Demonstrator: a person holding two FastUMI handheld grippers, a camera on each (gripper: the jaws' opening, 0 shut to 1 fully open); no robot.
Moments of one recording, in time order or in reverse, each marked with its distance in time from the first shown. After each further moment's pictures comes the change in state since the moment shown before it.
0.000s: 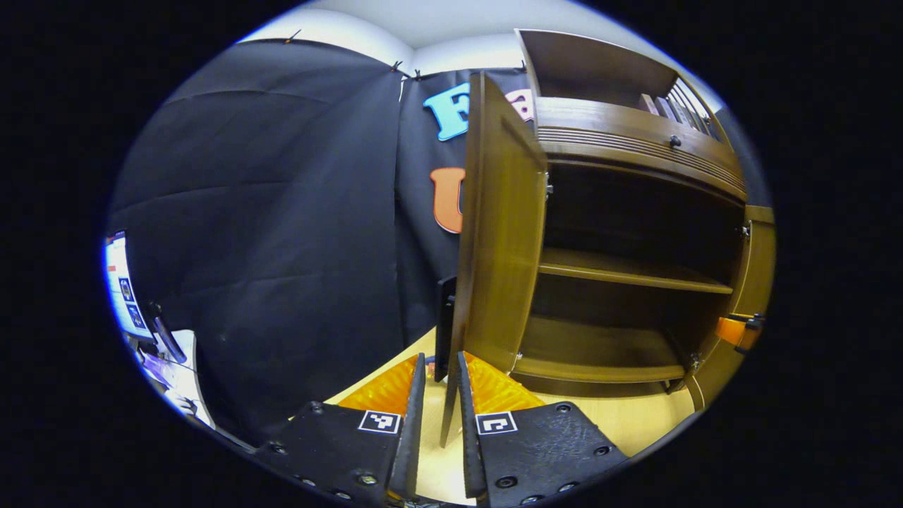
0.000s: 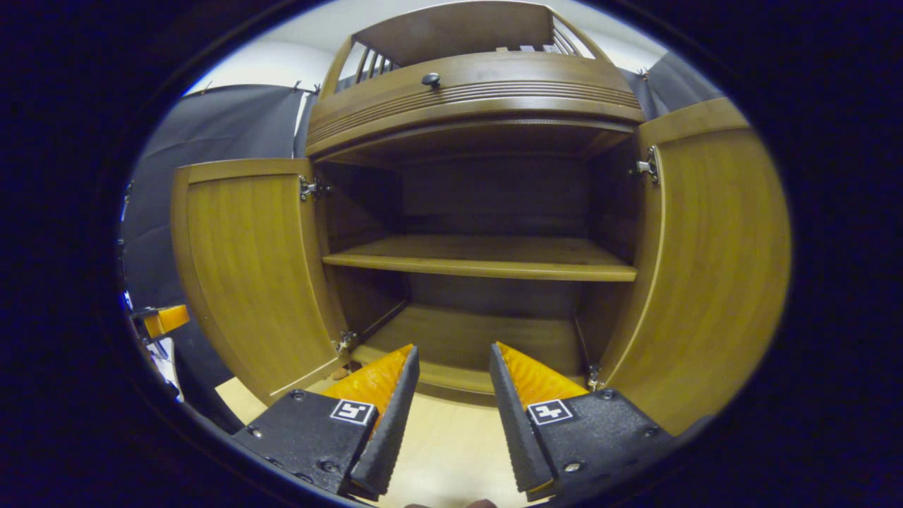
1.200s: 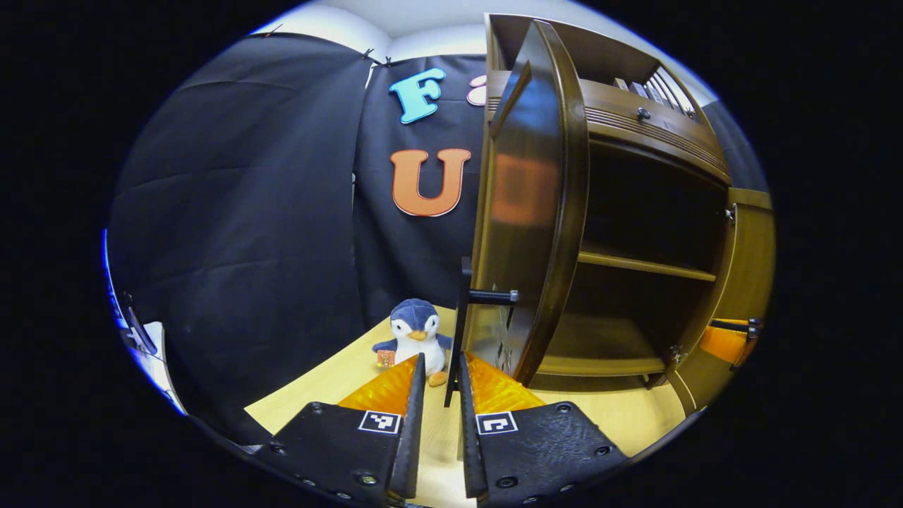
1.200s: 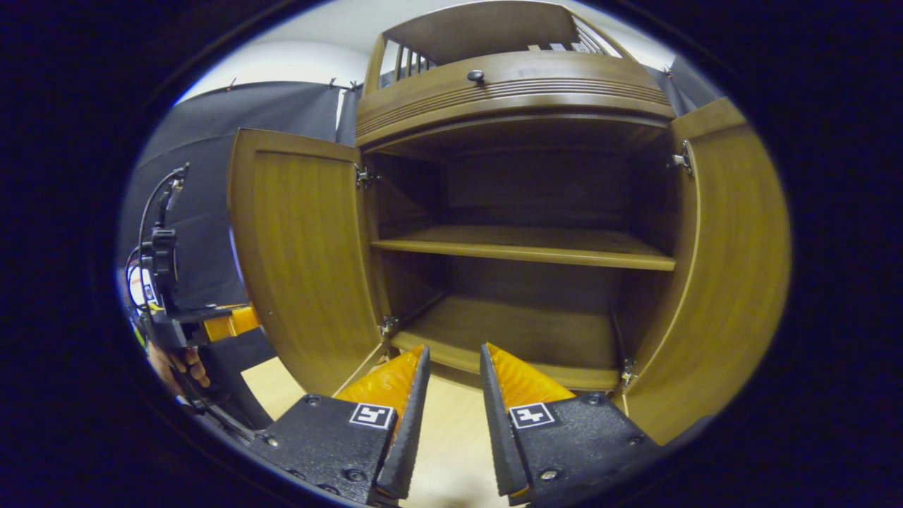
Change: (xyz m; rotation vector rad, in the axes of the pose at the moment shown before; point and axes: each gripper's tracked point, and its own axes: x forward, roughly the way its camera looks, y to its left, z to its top) left arm 0.028 -0.066 -0.039 -0.030 0.068 -0.126; right arm -0.017 0.033 -0.029 -0.043 0.048 0.163
